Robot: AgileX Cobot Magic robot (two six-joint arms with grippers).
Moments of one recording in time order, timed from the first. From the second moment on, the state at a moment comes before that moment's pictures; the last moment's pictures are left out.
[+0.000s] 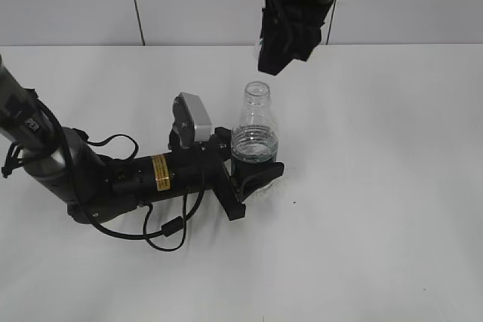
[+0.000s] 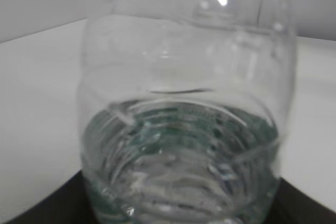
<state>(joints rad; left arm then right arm) -0.46 2.38 -0.98 0.84 -1.27 -0.25 0.62 1.91 -1.80 0.16 1.22 -1.05</state>
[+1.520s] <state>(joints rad) -0.46 2.38 -0.98 0.84 -1.27 -0.25 0.22 1.86 -1.24 -0.07 0.83 -0.03</state>
